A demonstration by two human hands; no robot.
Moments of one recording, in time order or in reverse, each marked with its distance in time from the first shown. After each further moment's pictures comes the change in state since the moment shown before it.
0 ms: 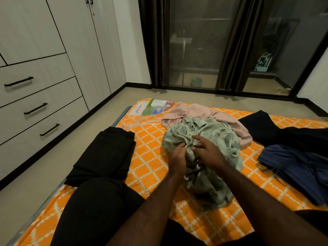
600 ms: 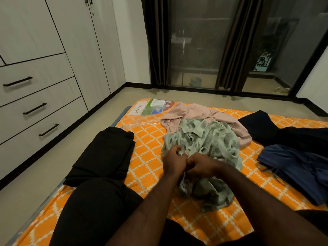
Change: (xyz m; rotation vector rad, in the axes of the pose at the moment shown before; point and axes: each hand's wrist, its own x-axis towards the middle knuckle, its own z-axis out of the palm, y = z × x) left_hand 0.016 -0.013 -0.010 0.594 0.137 -0.032; right_hand 0.000 -0.001 0.002 -0.509 -0.606 -0.112
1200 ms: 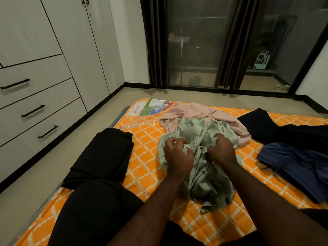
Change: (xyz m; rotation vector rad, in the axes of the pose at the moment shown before) left_hand -0.012 0.016 0.010 0.120 0.196 0.361; right_hand 0.004 0.047 -0.019 0.088 0.883 0.360
